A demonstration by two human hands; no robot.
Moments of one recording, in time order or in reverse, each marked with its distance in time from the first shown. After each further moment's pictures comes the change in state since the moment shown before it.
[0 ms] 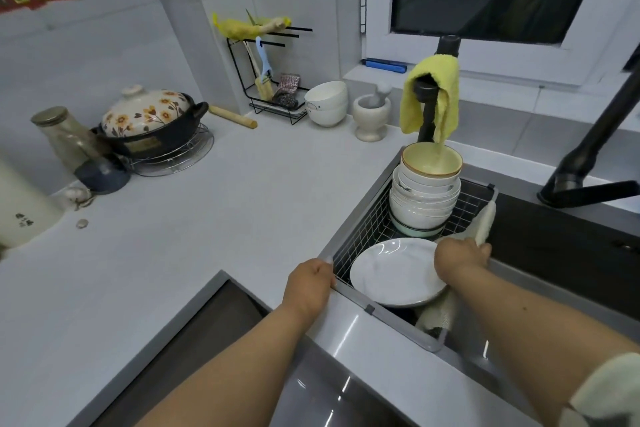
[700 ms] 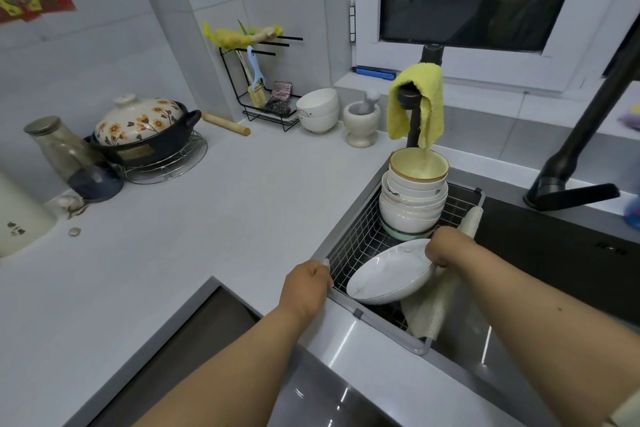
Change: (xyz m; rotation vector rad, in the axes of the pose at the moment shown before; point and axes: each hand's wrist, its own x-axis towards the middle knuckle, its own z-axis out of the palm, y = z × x) left_hand -0.004 0.014 0.009 0.036 -0.014 0.007; right_hand -0.002 0.010 -0.046 0.293 -0.179 0.004
